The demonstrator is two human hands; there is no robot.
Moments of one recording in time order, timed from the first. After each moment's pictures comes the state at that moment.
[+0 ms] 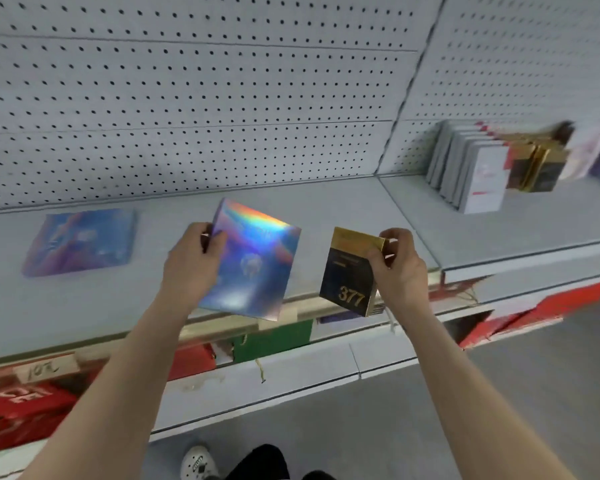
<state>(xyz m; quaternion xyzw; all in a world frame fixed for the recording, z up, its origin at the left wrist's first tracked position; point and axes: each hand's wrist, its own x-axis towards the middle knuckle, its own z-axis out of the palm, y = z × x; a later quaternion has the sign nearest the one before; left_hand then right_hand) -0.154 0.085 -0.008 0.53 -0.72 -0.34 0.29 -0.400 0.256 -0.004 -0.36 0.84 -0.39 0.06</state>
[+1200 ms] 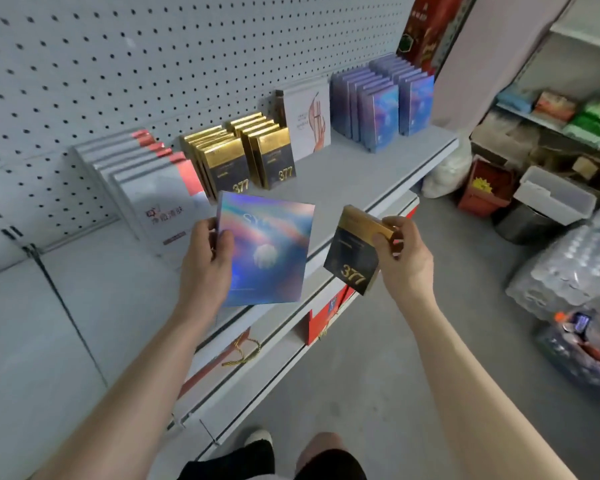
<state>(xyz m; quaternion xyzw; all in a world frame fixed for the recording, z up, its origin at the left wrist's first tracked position) -0.778 0.286 -0.012 0.28 -0.77 -0.51 0.26 -0.906 0.529 0.003 -0.10 0.89 -0.44 -0.09</state>
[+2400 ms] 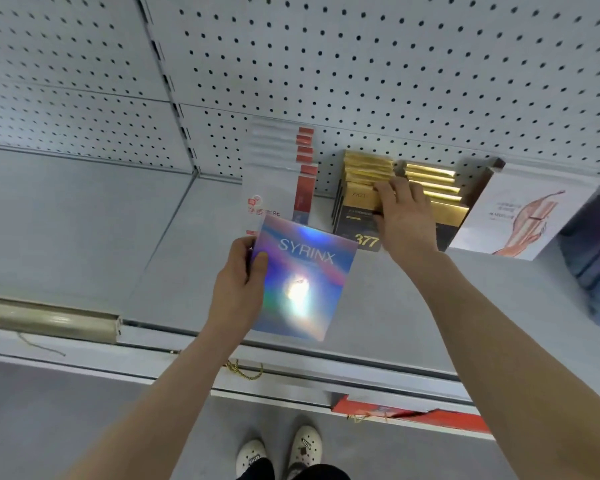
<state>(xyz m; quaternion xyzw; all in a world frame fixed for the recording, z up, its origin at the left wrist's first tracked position) -0.835 0.309 -0.033 0.58 -0.59 -0.40 0.39 -1.115 0.253 -0.028 -0.67 0.73 -0.09 -0.13</state>
